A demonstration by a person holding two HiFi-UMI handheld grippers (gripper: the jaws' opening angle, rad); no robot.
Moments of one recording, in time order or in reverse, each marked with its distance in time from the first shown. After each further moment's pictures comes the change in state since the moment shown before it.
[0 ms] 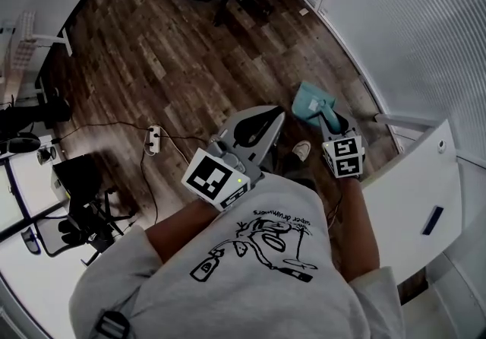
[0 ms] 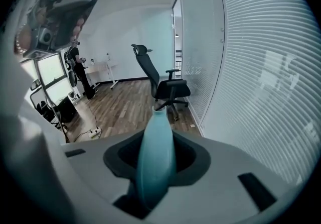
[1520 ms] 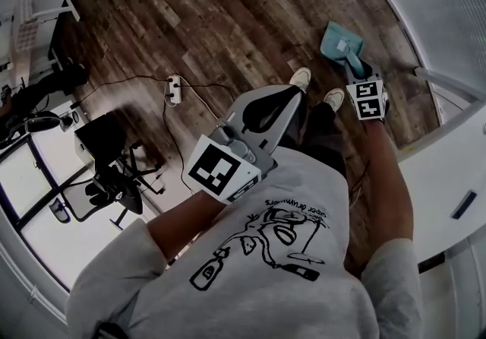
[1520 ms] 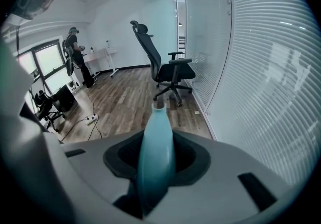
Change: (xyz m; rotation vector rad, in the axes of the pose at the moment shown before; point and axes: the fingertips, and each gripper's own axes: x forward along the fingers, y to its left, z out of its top) left arm -0.012 0.014 -0.103 -0.087 0.186 0.043; right arm 0.136 -0.003 -0.127 -0.014 0.108 0.033
